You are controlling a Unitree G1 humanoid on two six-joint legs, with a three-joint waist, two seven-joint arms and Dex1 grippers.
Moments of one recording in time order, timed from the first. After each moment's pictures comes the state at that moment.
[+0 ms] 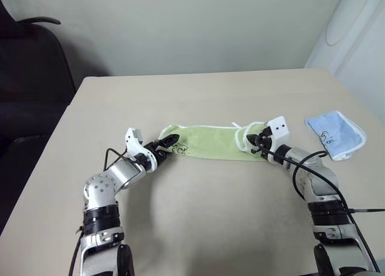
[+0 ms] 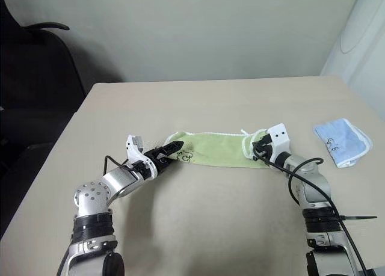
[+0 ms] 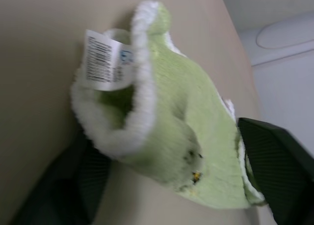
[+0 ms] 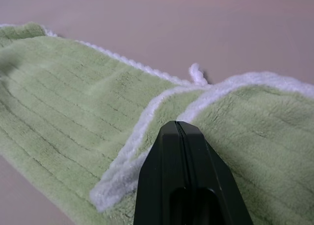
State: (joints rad) left arm -0.44 0.24 0.41 0.17 -1.15 0.98 0.10; right arm -0.45 -0.40 -0.03 0.04 0.25 0.58 0.53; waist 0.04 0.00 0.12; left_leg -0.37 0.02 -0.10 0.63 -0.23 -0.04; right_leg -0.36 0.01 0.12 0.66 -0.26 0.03
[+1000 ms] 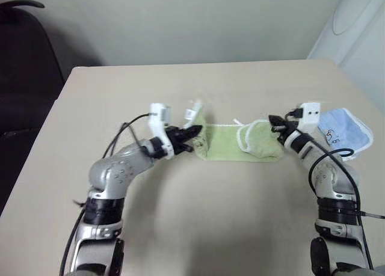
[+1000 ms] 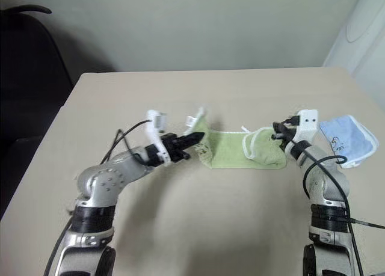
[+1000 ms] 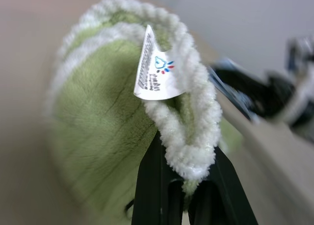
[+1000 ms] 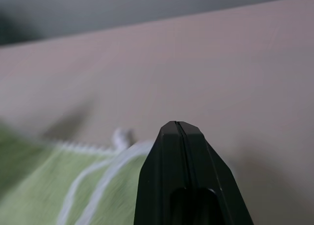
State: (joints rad) left arm -0.61 0.33 -0.06 -0.10 -0.79 0.87 -0.43; right arm -0.51 -0.34 -0.33 0.01 0.42 0.63 0.32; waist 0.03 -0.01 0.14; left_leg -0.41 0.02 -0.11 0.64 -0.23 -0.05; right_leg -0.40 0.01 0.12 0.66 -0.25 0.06
